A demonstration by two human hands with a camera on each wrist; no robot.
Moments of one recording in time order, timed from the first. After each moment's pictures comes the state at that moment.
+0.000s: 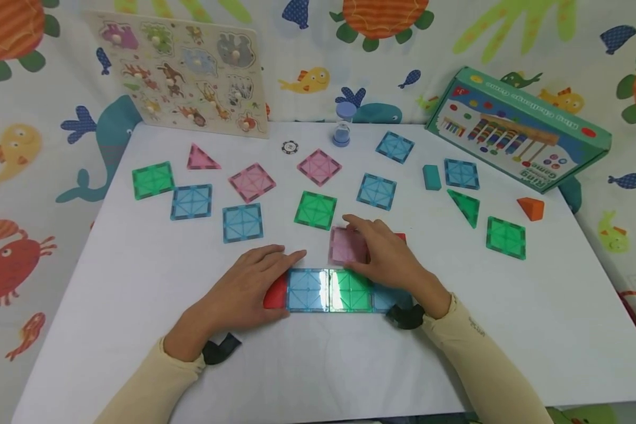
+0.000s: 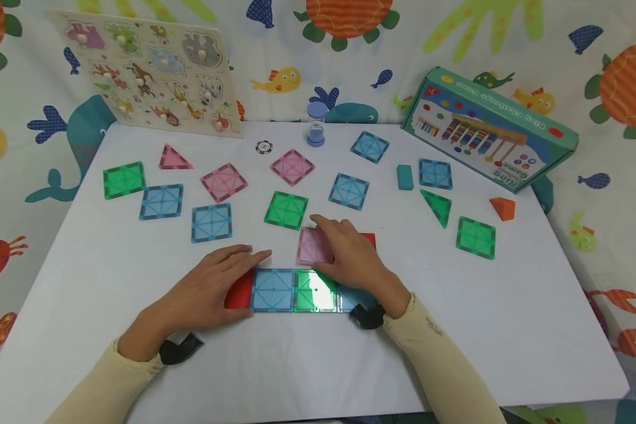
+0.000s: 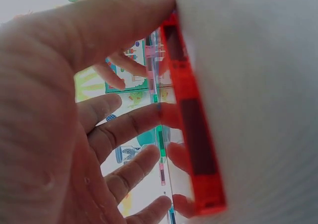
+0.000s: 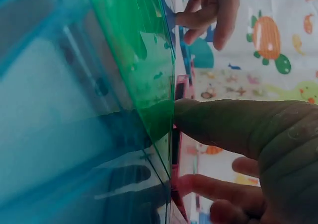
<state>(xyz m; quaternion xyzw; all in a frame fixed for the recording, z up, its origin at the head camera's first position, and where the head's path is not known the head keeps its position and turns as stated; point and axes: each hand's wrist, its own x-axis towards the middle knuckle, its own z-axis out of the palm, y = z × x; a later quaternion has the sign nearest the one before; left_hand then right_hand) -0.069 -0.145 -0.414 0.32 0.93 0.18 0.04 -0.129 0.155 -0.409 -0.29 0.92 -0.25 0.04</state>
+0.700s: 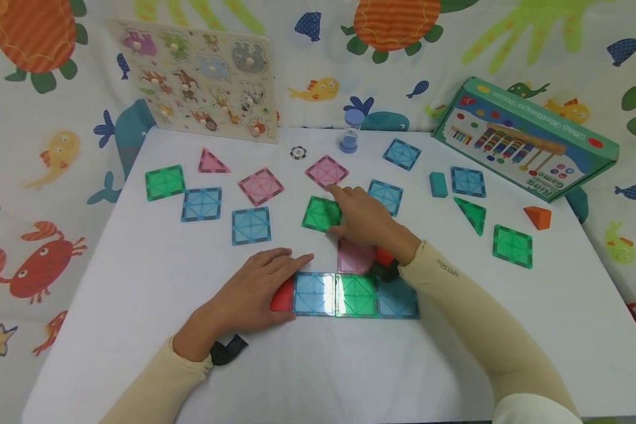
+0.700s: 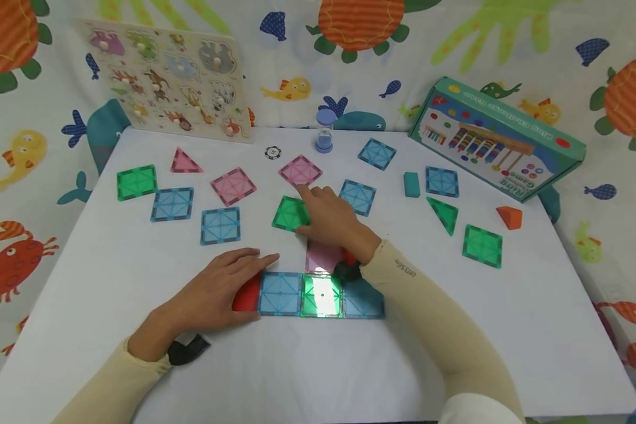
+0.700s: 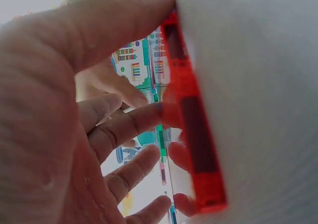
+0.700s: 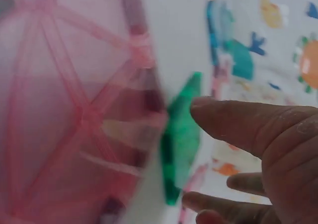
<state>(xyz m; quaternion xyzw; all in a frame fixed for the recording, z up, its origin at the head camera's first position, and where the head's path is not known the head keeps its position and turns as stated) -0.066 -0.146 -0.415 0.32 0.93 0.18 0.05 -0.201 0.098 -0.387 -0.27 0.95 -0.12 0.10</state>
